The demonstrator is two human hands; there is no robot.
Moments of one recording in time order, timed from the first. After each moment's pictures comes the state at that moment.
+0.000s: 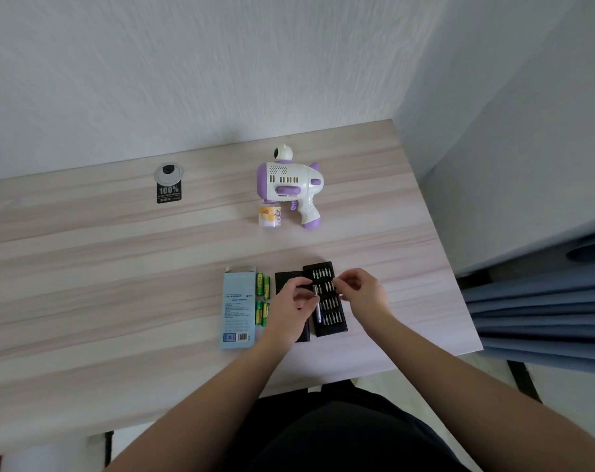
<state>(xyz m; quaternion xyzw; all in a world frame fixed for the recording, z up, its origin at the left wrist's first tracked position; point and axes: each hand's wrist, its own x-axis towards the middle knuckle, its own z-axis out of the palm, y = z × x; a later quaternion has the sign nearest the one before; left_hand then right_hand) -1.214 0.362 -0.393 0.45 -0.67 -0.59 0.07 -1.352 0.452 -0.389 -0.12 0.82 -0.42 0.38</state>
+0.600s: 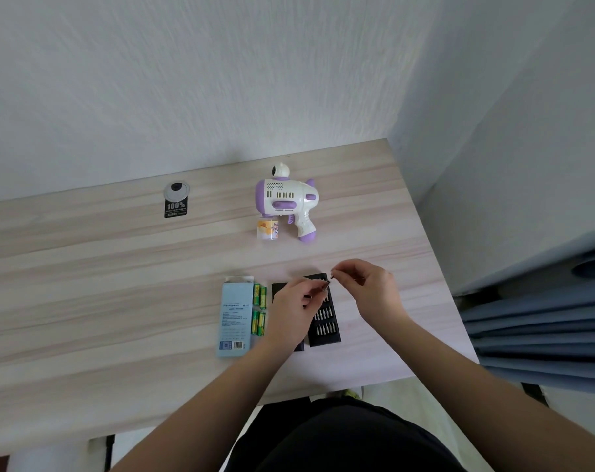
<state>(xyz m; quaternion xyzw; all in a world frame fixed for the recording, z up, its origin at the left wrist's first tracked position) -1.237 0.371 -0.351 0.36 -0.78 -0.49 0.16 -1.374 0.457 -0.312 -0.26 0.78 -0.46 0.33</state>
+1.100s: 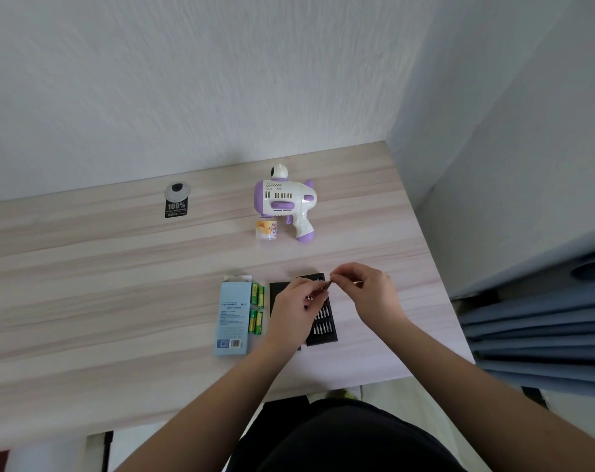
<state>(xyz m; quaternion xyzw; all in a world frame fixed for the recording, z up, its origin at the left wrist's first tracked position) -1.241 0.382 -0.346 0.35 -0.79 -0.48 0.18 -1.375 0.466 -0.309 -0.28 0.79 -0.43 0.33</state>
